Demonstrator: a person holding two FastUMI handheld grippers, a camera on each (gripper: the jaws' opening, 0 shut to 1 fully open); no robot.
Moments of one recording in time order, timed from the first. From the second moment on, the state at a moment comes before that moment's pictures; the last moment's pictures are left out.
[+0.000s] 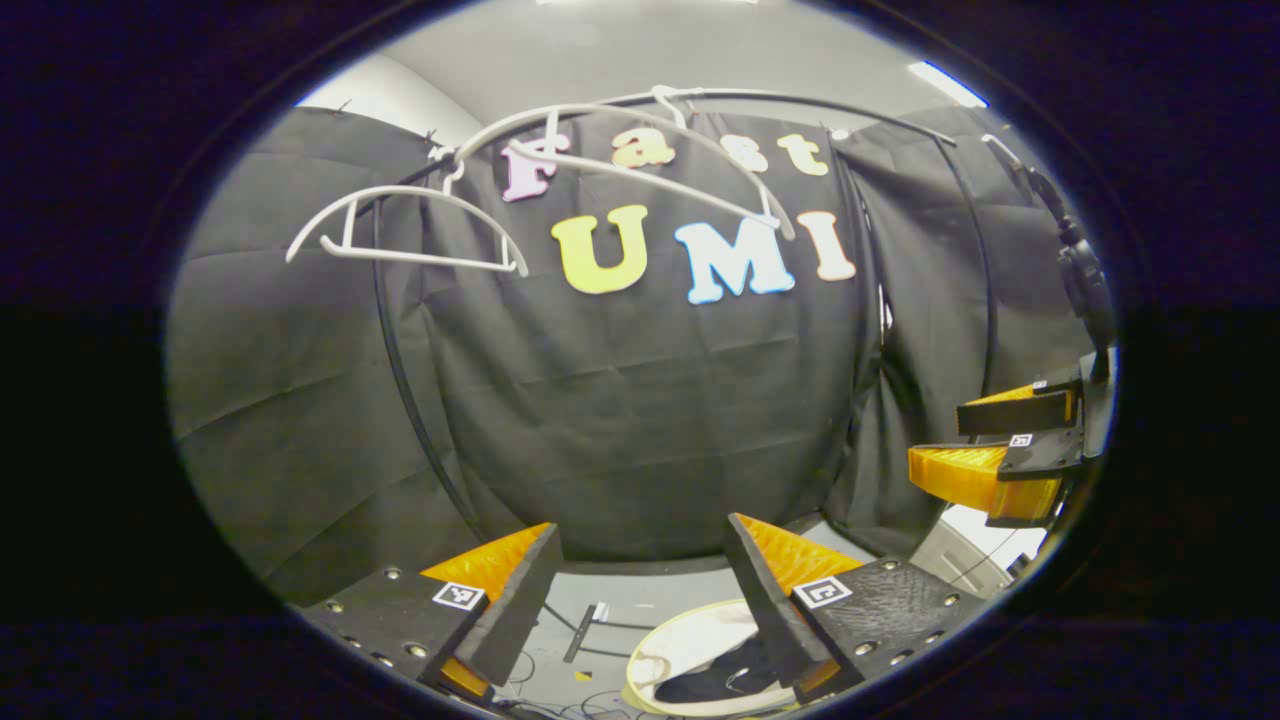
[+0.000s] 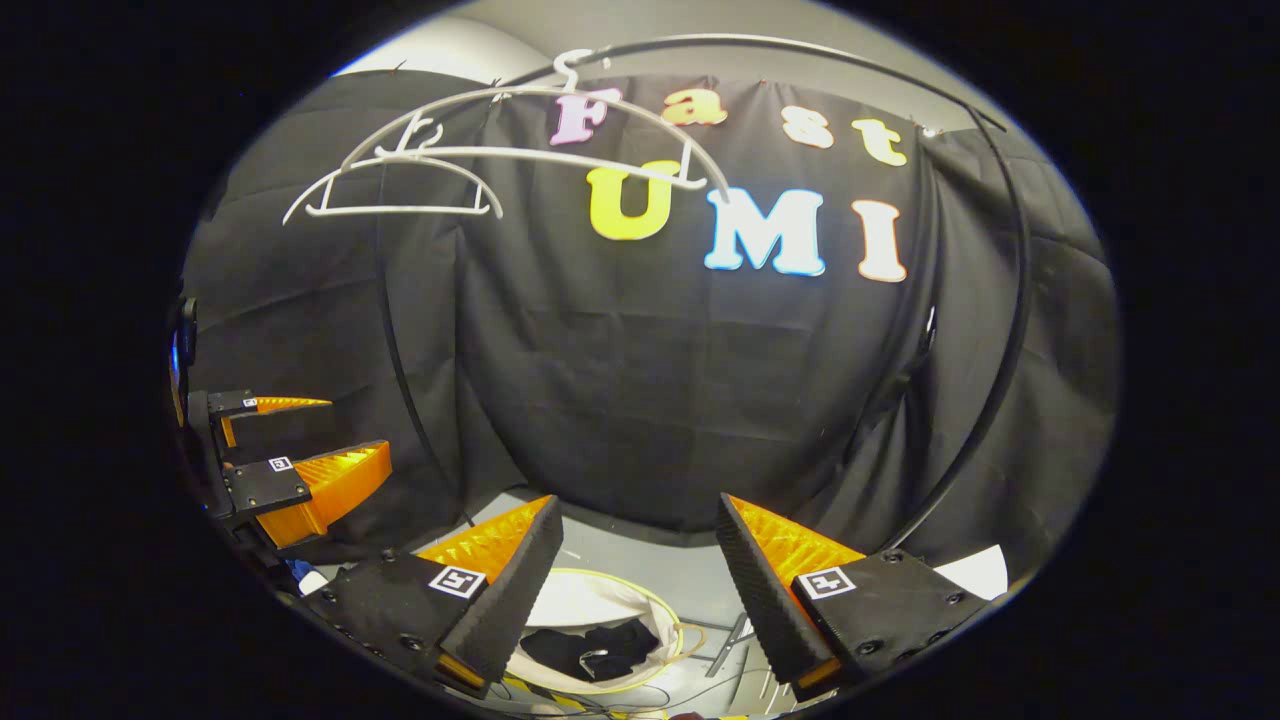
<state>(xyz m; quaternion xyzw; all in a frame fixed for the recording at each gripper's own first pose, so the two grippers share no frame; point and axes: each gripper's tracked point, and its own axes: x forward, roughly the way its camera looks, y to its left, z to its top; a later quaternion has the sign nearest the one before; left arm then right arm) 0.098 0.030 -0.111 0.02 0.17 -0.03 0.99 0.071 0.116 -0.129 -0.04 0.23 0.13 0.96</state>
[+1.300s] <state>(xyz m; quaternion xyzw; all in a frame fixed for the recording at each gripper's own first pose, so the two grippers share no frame) 0.033 -0.030 0.114 -0.02 0.01 -0.04 1.00 -0.013 -0.089 0.059 -0.01 0.04 0.01 1.00</state>
